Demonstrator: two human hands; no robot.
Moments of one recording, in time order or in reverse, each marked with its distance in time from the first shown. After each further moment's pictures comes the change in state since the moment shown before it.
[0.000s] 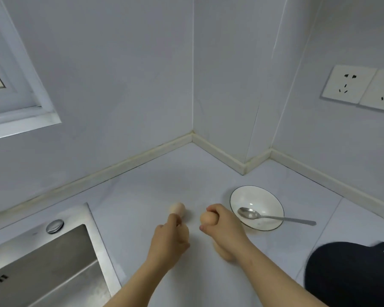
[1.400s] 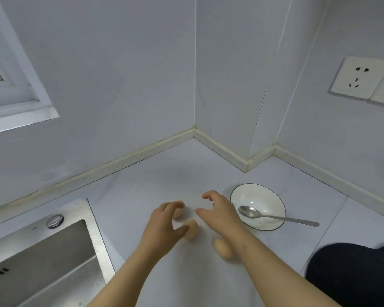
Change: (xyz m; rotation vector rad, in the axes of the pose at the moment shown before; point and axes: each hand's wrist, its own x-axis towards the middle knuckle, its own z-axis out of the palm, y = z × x) left_hand 0.001 0.011 -0.020 0.063 0.146 0.253; right_hand 0.022 -0.013 -0.004 -0.084 -0.045 -0.056
